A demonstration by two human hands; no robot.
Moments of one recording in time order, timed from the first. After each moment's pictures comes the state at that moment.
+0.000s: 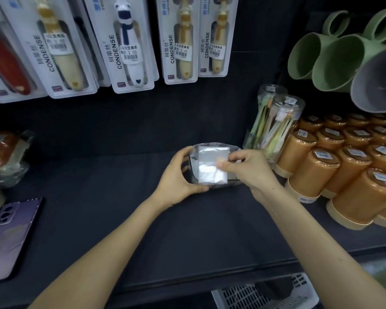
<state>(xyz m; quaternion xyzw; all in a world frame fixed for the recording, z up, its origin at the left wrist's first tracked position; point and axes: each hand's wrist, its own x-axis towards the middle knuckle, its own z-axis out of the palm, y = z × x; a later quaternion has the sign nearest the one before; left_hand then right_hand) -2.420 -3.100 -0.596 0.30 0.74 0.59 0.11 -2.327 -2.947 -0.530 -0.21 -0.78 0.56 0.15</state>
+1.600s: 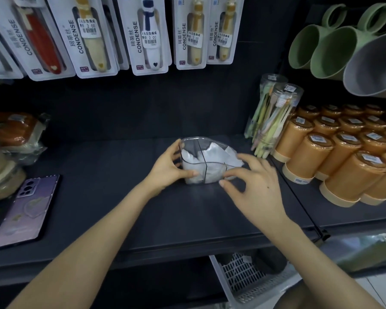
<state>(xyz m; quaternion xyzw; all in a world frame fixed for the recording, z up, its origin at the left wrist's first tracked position) -2.410 -3.140 -0.595 0.25 0.73 0.61 0.18 -2.249 -2.989 -0.559 -0.10 -0.93 0.15 0.31</state>
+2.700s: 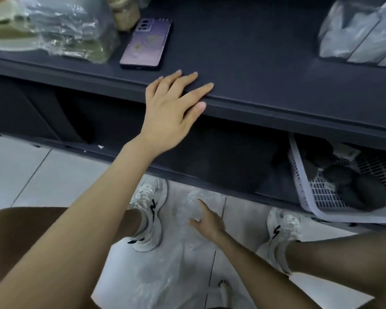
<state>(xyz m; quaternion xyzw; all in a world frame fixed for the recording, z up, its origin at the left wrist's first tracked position) -2.292 -3.373 -0.680 0.25 0.92 0.15 -0.26 -2.139 -3.250 -0.894 -0.11 -0.86 0.34 -0.36</state>
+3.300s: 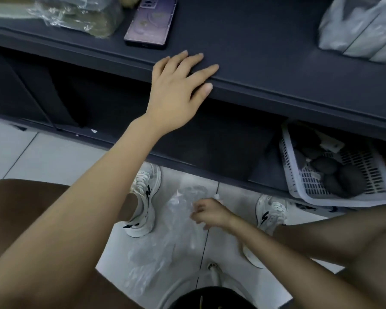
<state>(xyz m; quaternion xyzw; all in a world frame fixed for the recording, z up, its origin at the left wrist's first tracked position) -2.286 -3.368 -0.671 0.25 0.93 0.17 -0.22 -2.130 -3.231 -0.836 -0.10 -0.77 0.46 -0.43</state>
